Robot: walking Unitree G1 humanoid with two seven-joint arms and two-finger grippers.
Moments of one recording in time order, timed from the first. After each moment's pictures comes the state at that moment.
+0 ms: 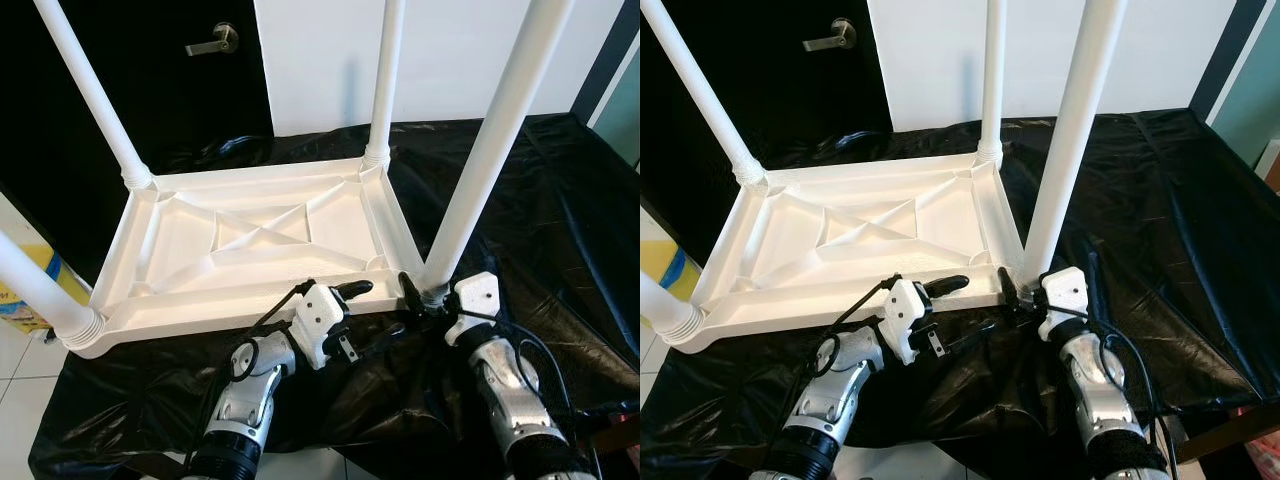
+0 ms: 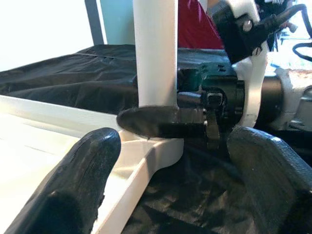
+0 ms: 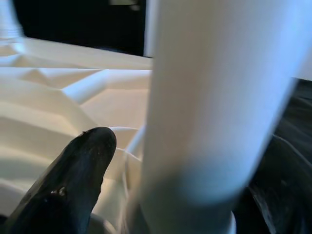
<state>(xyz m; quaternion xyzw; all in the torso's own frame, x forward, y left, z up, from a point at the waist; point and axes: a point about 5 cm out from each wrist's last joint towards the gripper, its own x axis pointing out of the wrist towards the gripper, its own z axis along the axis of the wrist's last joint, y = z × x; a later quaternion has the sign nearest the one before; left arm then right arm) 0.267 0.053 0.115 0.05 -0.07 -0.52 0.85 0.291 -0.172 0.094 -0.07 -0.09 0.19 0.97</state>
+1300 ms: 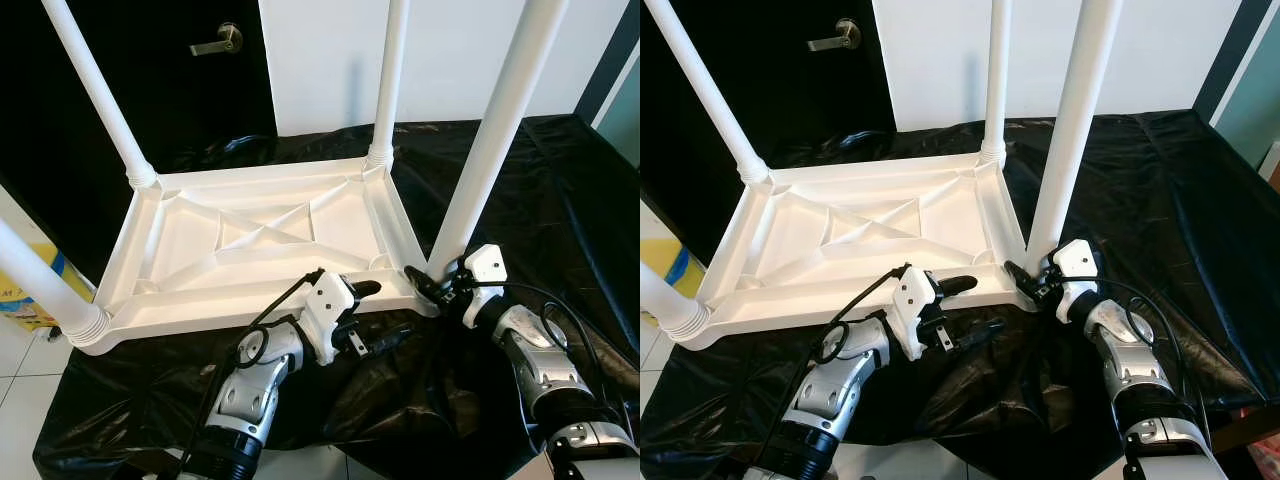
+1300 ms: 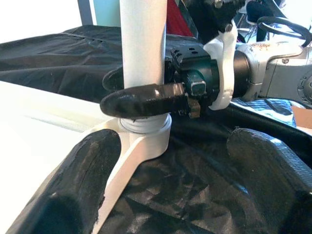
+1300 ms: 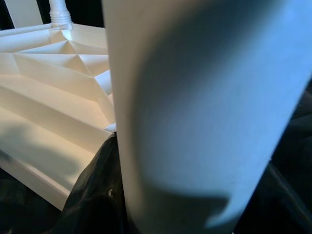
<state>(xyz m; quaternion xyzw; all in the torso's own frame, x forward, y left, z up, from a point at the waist) 0.265 0.044 0.121 0.05 -0.02 -0.55 0.84 0.313 -0.191 0.102 -0.07 -0.04 0.29 0.95</state>
